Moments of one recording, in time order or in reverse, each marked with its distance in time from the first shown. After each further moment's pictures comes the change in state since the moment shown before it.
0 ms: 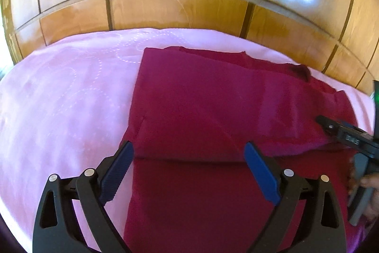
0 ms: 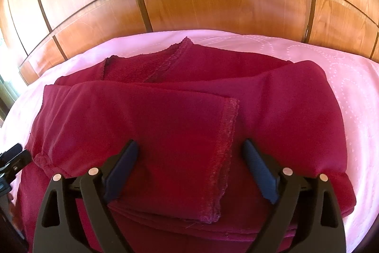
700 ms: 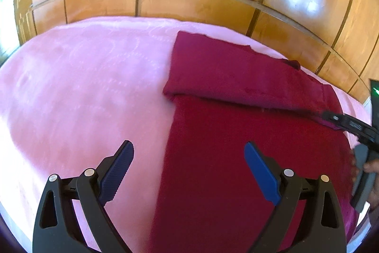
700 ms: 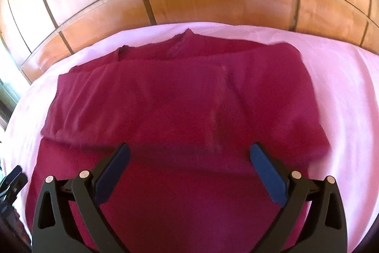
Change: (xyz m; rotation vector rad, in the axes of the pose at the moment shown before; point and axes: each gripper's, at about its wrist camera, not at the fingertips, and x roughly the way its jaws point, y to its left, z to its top) left arm -0.067 0.036 -0.060 -0.092 0.010 -0.016; right arm -0.061 -0.002 -0.034 0.046 0.064 0.003
